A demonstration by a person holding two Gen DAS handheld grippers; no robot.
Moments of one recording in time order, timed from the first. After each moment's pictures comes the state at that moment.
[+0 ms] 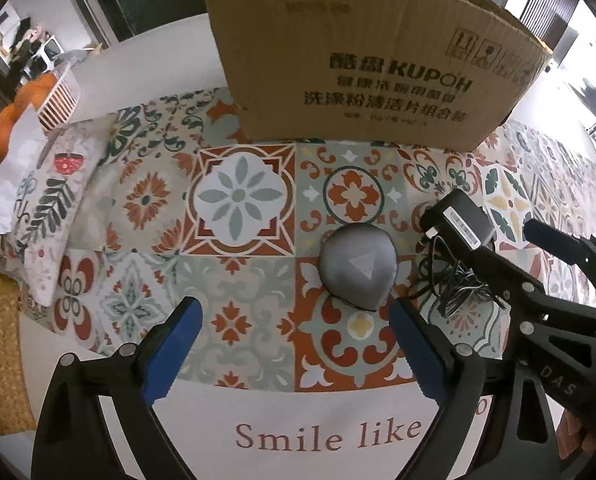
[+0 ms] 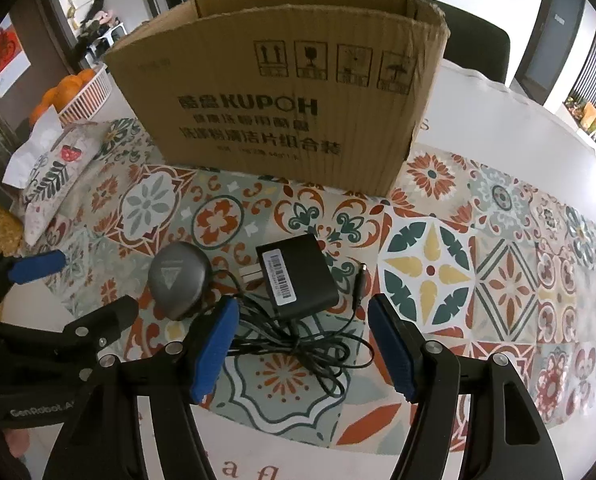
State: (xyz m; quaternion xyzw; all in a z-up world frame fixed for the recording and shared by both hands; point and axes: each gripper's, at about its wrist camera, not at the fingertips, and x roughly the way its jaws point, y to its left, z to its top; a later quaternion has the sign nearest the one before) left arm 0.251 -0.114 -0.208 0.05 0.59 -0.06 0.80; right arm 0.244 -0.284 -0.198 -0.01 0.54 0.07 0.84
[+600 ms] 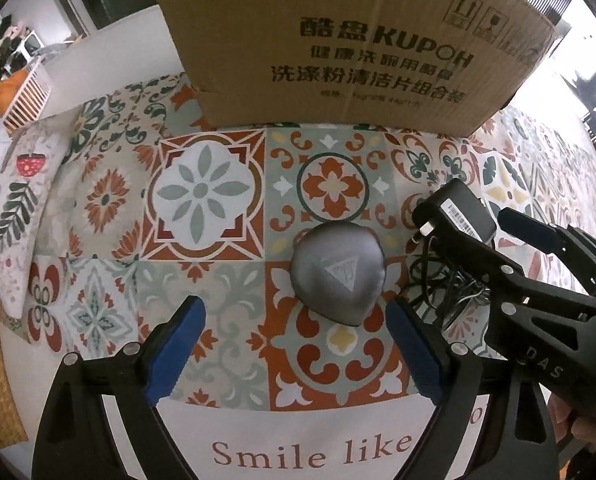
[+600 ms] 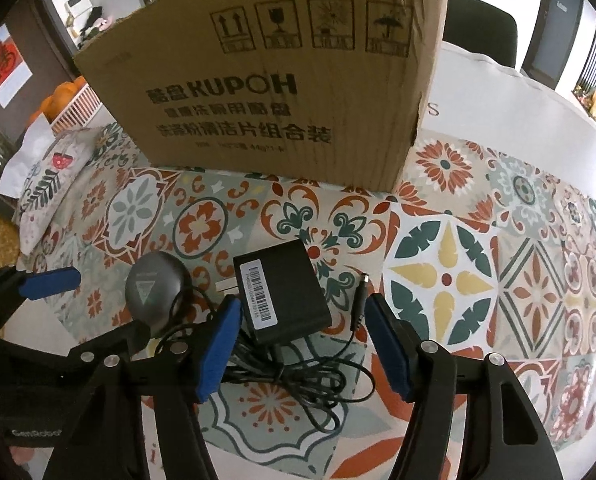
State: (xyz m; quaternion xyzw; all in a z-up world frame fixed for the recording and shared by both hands) left arm 0.267 -0.130 -0.231 0.04 0.62 -0.08 0.78; right arm 0.264 -0.296 -0.228 0.02 0.55 0.09 0.83
